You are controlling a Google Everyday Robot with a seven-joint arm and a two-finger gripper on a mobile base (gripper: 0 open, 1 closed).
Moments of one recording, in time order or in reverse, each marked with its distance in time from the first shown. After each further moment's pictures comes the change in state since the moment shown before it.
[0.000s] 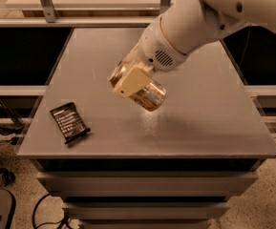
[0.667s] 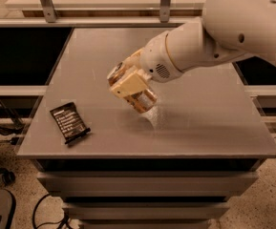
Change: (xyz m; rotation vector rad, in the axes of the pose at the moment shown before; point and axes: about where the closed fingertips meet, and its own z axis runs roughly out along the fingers) arm 0.006 -0.019 0.026 0.046 -0.189 0.053
